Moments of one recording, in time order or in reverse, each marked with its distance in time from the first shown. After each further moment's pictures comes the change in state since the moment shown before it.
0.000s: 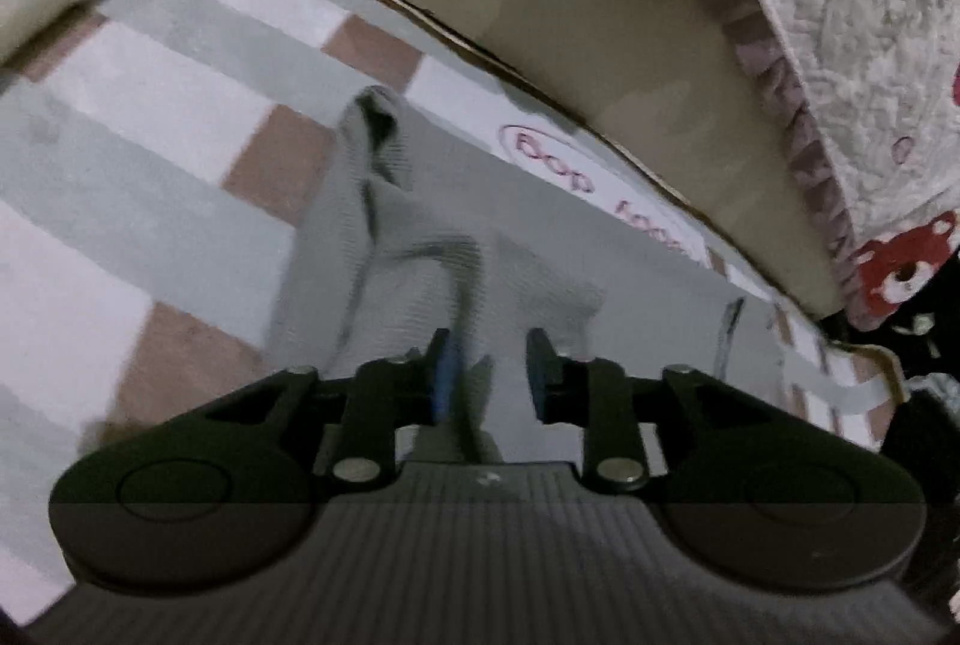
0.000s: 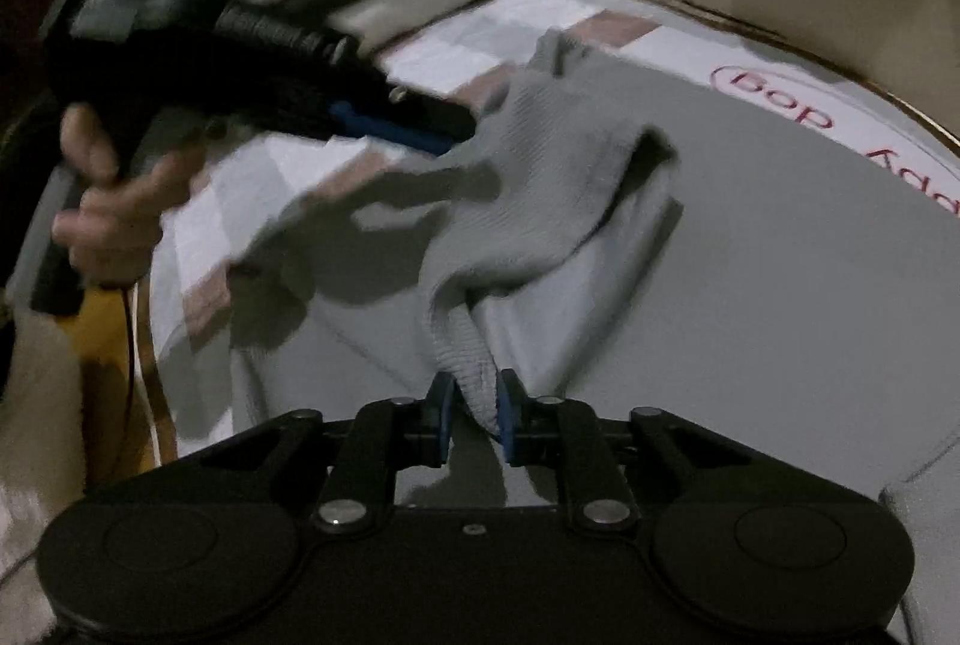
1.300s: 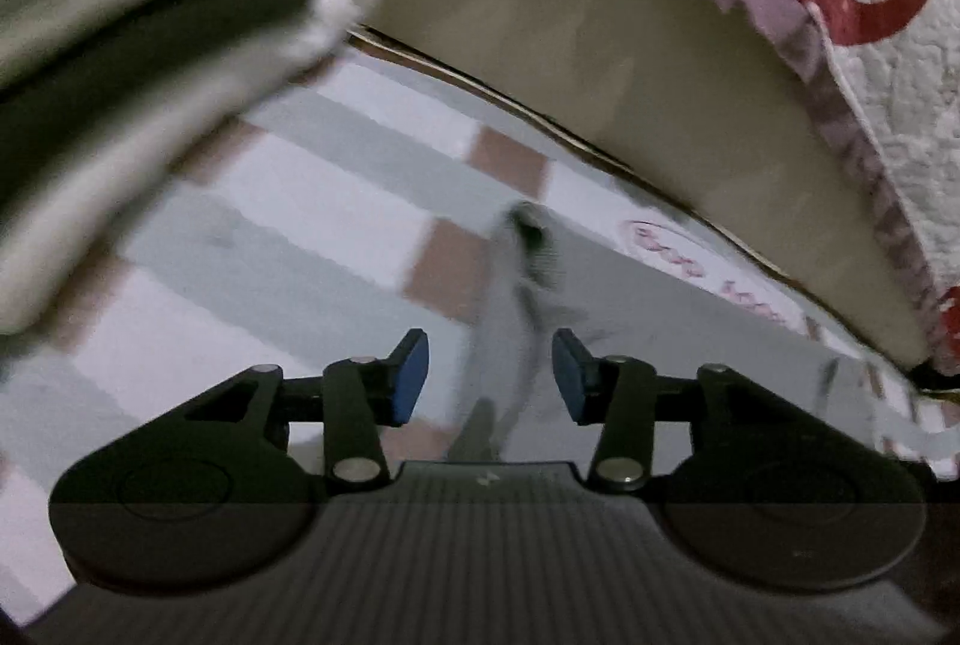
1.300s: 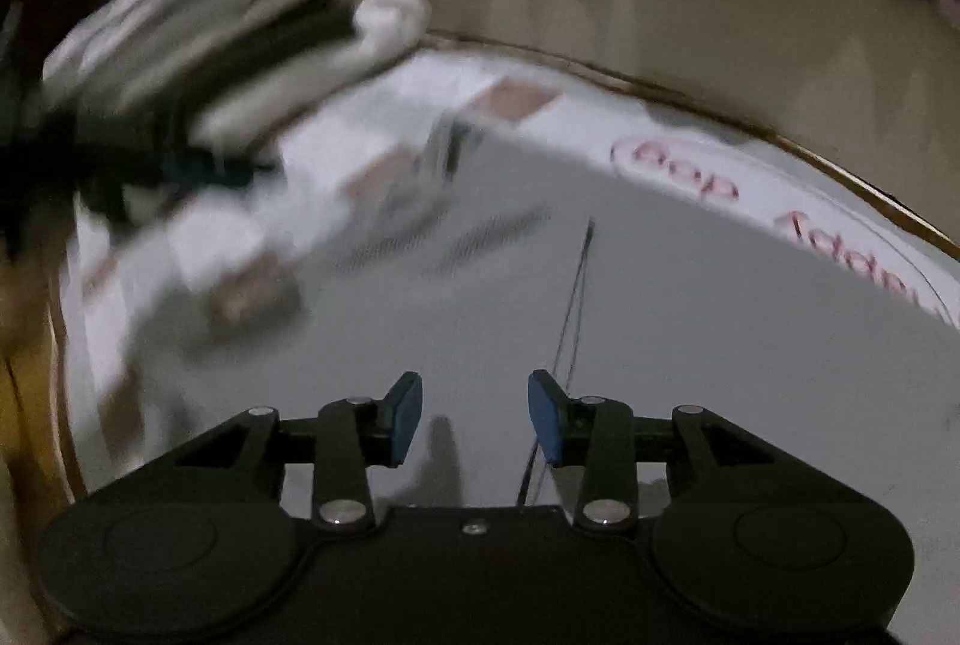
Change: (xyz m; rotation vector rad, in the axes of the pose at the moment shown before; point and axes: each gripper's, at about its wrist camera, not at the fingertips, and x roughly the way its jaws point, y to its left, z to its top) left arm -0.056 0.031 0.006 0.024 -0.157 0.206; right arm 0.002 0.016 0.014 -0.007 -0.080 -0.237
